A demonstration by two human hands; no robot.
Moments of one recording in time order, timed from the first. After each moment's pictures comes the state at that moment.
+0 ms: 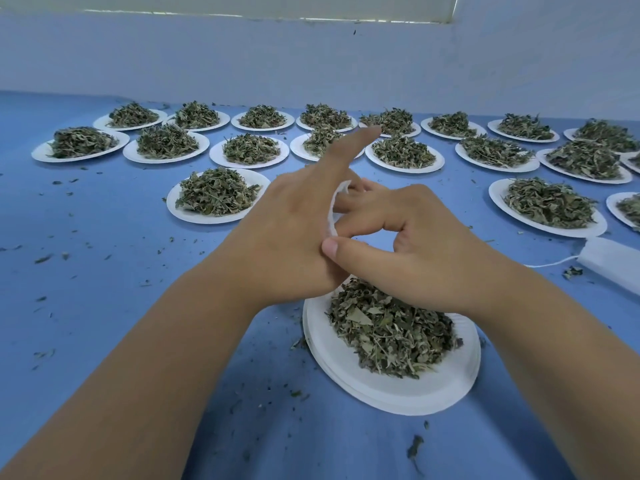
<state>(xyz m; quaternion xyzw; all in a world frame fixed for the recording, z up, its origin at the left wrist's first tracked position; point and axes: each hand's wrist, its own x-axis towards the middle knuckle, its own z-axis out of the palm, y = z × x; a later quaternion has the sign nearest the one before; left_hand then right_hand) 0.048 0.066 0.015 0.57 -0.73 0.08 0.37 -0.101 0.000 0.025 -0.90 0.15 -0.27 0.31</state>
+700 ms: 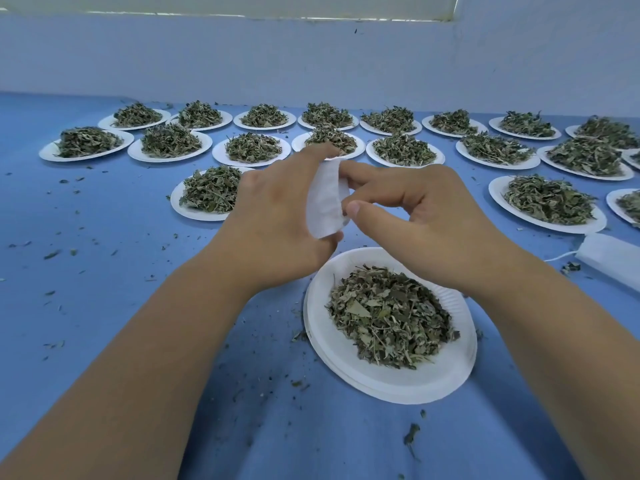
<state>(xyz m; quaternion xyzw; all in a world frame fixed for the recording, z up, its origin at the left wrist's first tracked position) 0.076 0.054 -0.004 0.66 -0.66 0.06 0.34 -0.109 -0.010 0.022 -0.85 0.21 -0.33 0.35</state>
